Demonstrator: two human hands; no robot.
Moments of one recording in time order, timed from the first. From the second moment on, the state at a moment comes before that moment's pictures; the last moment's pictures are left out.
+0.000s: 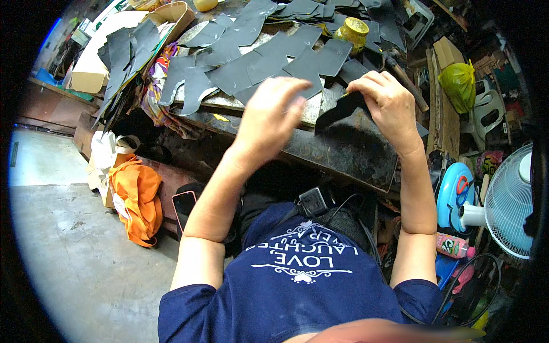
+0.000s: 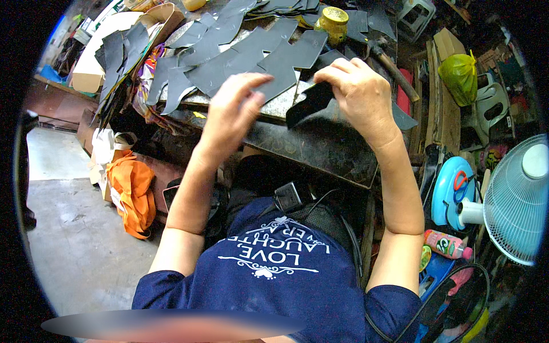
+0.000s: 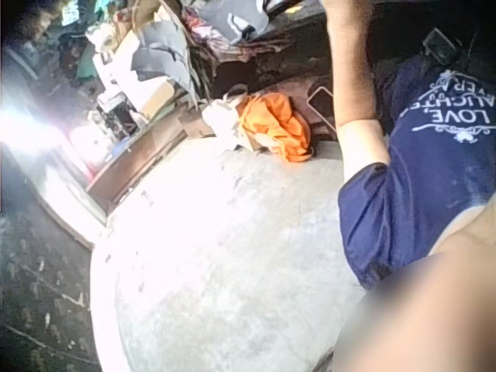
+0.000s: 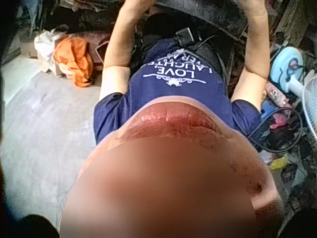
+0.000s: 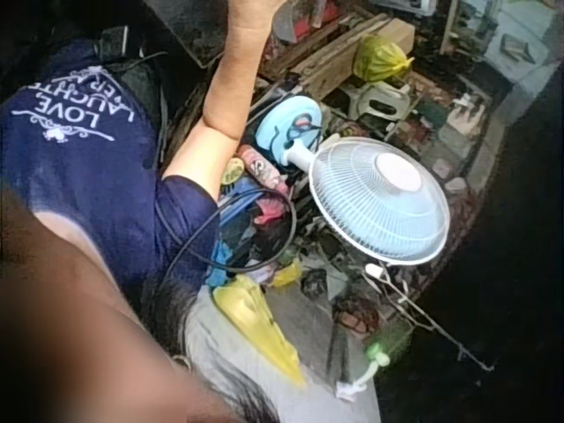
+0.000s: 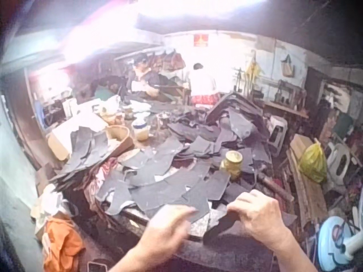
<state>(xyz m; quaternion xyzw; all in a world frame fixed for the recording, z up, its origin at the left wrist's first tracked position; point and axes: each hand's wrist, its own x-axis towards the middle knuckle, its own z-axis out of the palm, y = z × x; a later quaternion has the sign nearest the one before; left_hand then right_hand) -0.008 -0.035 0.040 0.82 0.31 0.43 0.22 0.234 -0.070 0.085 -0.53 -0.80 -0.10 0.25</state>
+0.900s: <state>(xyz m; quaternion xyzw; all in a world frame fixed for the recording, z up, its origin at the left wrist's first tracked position) -0.051 -0.011 0.020 0.78 0.53 0.32 -0.07 0.224 -0.081 0.000 -0.46 -0.34 0.59 0.57</state>
